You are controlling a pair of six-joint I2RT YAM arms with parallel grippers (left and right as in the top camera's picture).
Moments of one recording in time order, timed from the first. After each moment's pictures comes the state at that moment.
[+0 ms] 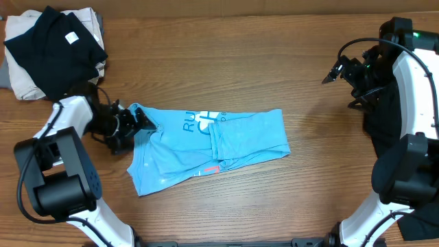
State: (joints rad) left arm 0.29 1.96 1.22 -0.94 0.52 -0.19; right arm -0.20 1.96 1.84 -1.39 -0.34 0.42
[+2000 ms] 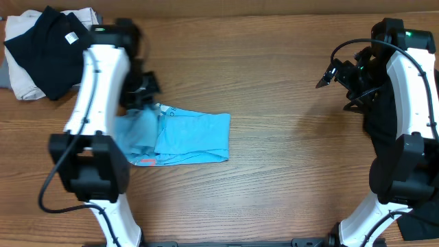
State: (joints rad) left arm -0.07 2.03 1.92 -1.54 0.09 -0.41; right arm -0.17 1.96 1.84 -1.43 -0.33 0.38
